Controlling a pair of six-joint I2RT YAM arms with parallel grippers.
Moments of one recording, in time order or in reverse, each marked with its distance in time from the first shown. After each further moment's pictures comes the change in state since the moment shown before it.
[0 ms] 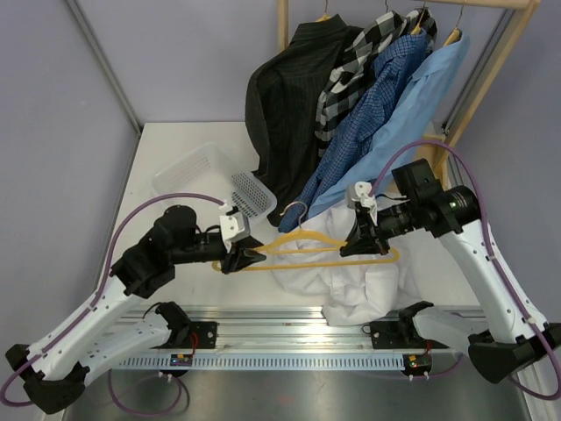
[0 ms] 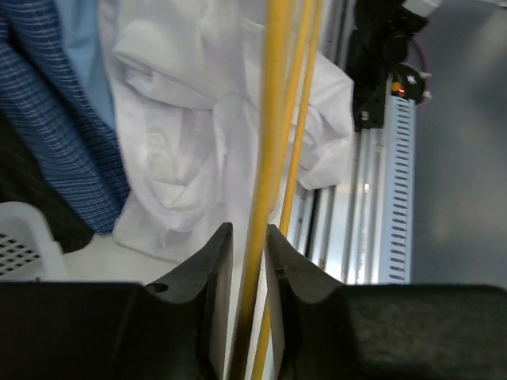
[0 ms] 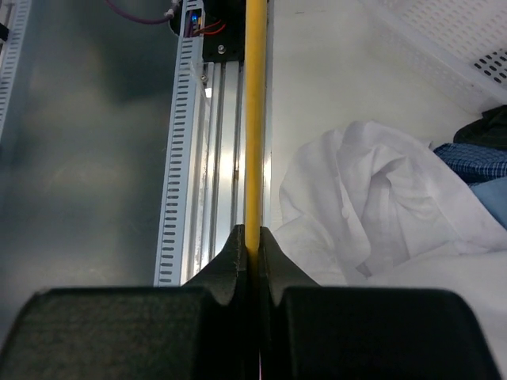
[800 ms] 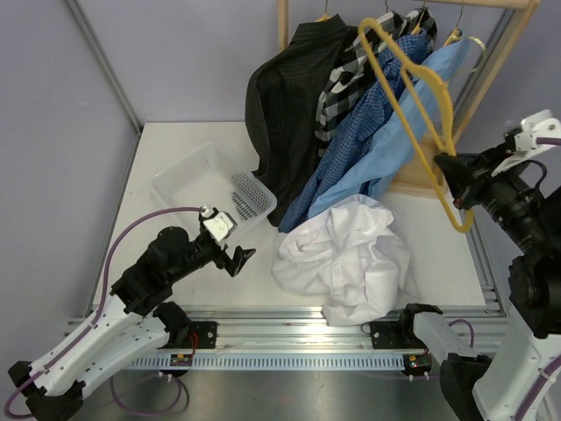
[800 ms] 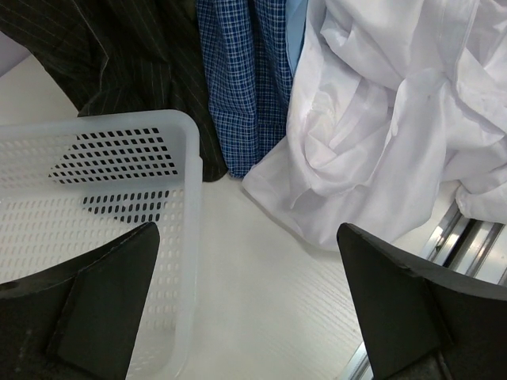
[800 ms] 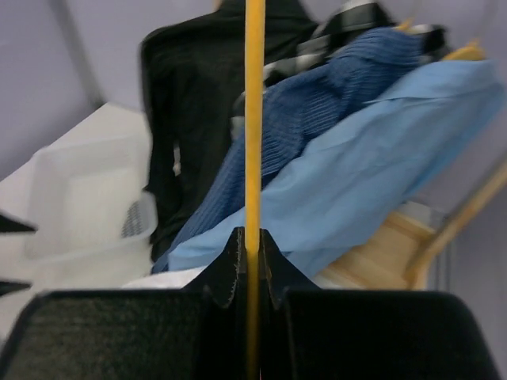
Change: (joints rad) left arm 0.010 -0.204 -0.237 0.136 -0.491 -0.034; right arm -0.497 -0.164 0.600 0.260 0.480 0.745
